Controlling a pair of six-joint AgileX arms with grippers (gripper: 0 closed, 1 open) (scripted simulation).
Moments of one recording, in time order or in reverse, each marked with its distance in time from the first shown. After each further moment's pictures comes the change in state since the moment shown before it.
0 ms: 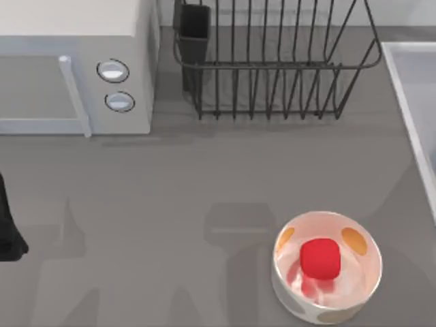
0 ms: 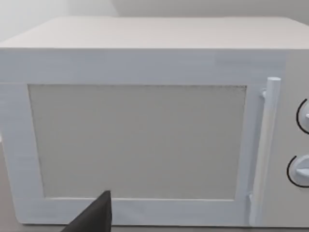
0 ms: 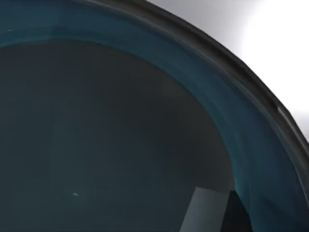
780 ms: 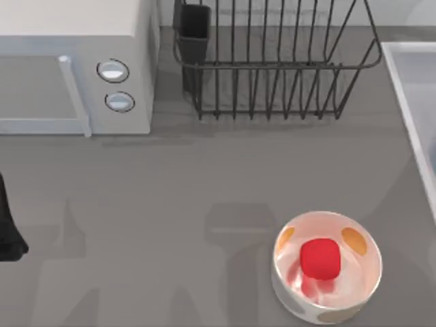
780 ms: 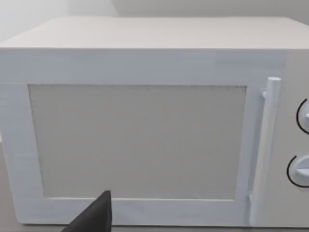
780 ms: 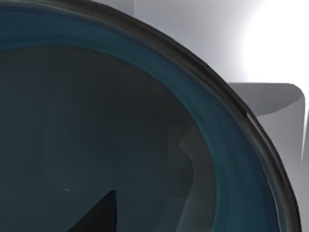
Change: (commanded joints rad) left arm 0.000 0.000 0.000 0.000 0.000 0.000; right arm 0.000 0.000 0.000 0.000 0.000 0.000
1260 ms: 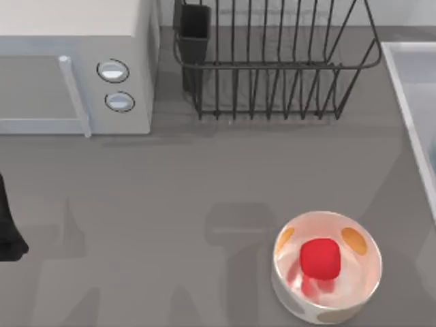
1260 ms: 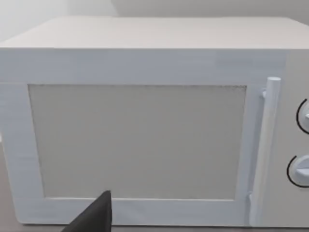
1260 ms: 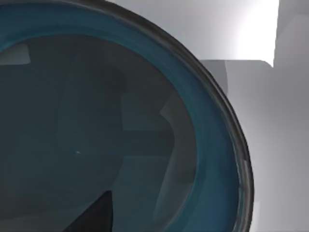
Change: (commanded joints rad) left arm 0.000 0.000 0.000 0.000 0.000 0.000; right arm -0.001 -0.050 0.044 -0.091 -0.001 -0.002
